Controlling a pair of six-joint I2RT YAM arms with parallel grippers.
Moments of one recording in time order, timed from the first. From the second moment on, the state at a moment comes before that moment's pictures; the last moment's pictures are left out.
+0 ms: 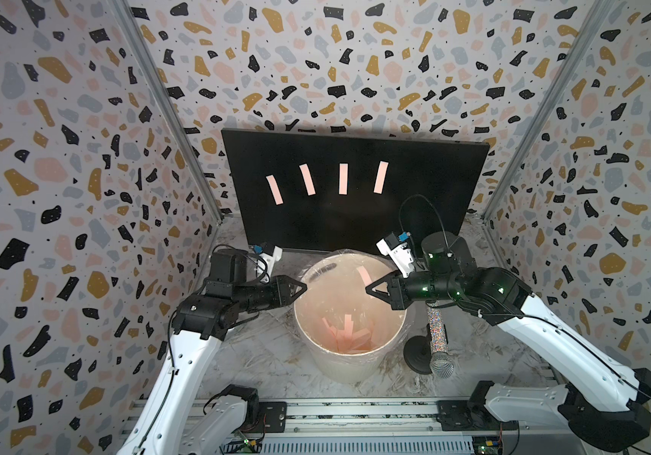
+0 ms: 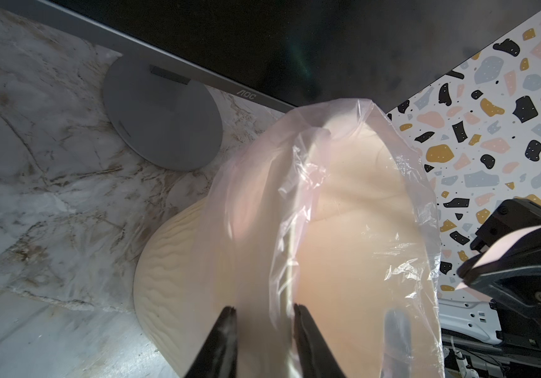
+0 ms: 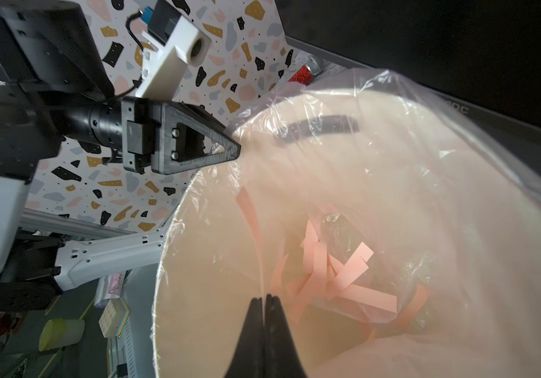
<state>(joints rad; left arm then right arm) -0.19 0.93 1.11 -0.90 0.69 -0.44 0.88 1.20 1.45 -0.82 -0.38 0.44</state>
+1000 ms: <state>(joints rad) -0.19 0.93 1.11 -0.90 0.69 -0.44 1.06 1.34 1.52 -1.01 -0.14 0.33</state>
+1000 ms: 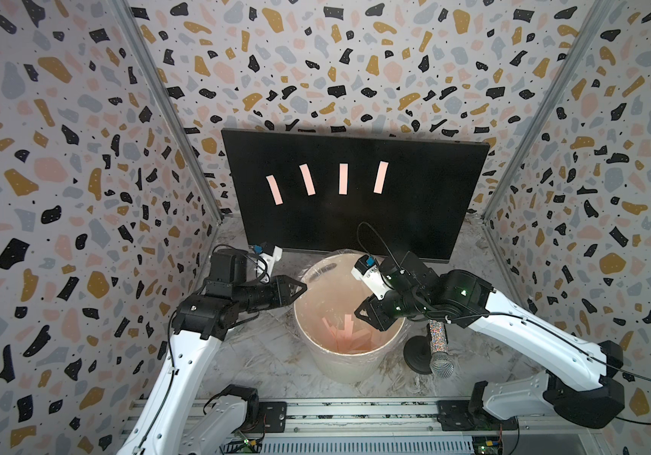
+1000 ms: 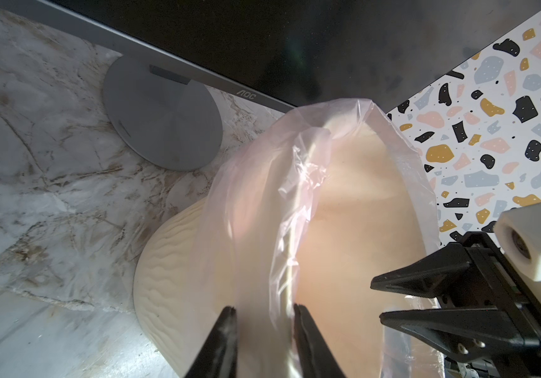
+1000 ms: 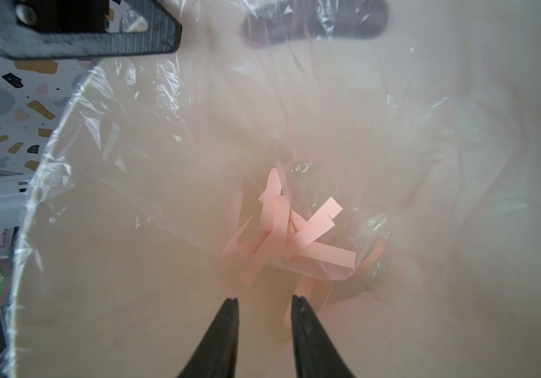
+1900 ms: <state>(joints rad) -0.19 0.93 1.11 -0.90 0.69 -0.44 1.06 1.34 1.77 -1.04 0.02 0.16</state>
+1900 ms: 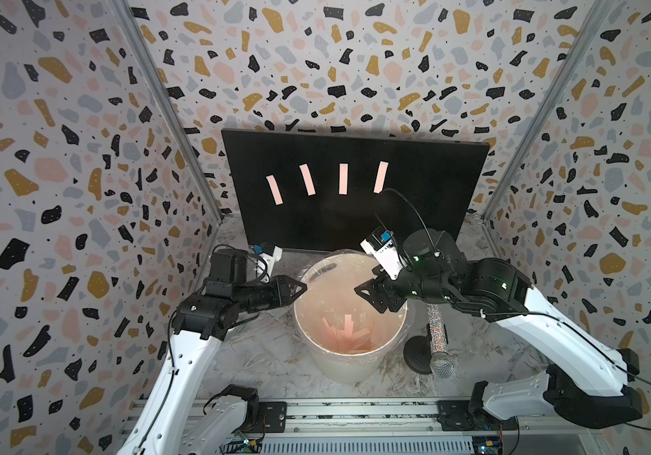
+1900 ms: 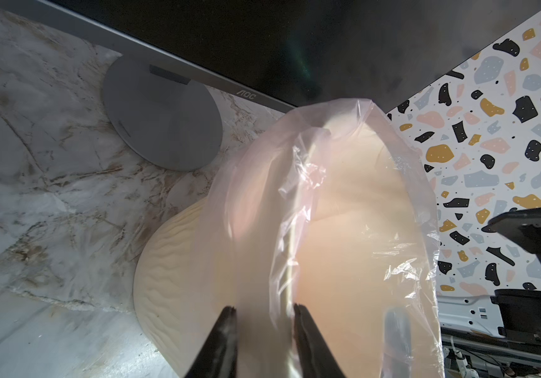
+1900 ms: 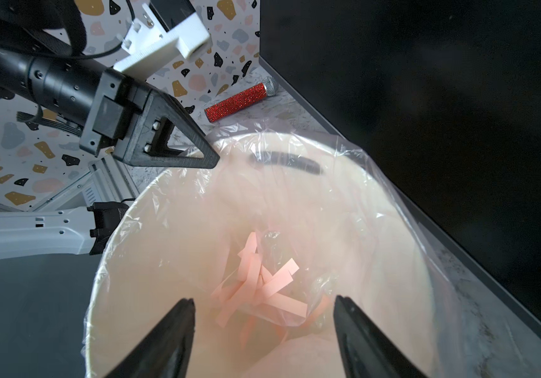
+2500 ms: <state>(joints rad) -0.19 0.93 1.11 -0.90 0.69 -0.44 0.91 1.42 1.96 -1.05 0.05 0.10</state>
